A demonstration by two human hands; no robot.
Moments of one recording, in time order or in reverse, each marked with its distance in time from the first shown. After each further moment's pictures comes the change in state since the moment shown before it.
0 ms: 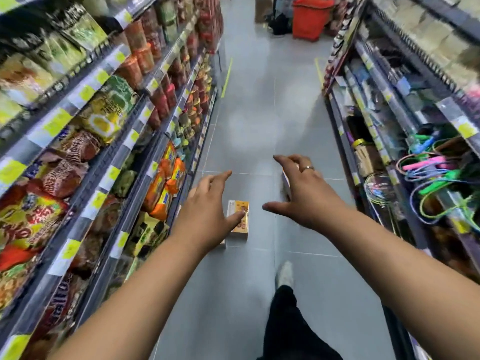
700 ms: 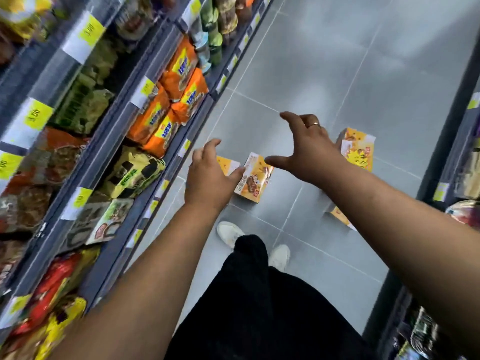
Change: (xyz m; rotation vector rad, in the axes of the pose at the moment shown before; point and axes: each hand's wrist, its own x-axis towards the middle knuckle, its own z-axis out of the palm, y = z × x) left_hand 0.301 -0.166 0.202 -0.275 0.046 -0.759; right_hand 0.426 0.090 0.184 -0.027 -0.423 -0.131
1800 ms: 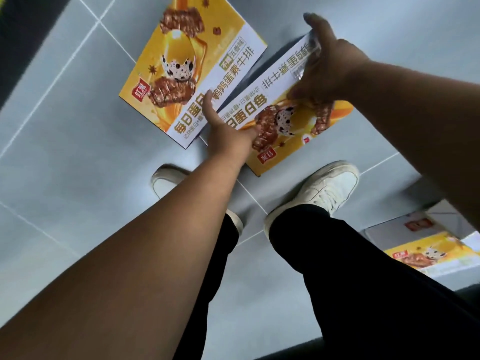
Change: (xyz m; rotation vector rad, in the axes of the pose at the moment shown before) left_hand 0.231 -0.308 0.498 -0.645 0.029 -0.953; right_hand 0.400 0.259 0.474 -0.249 -0.604 -0.038
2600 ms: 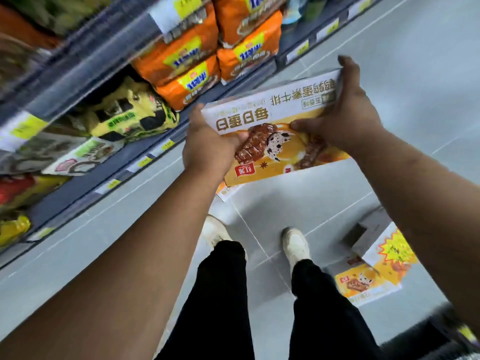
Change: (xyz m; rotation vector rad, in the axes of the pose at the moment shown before) left_hand -0.251 0.241 -0.216 0.042 0.239 0.415; right_hand -0.283 -0.145 -0.257 0.242 0.446 -0.130
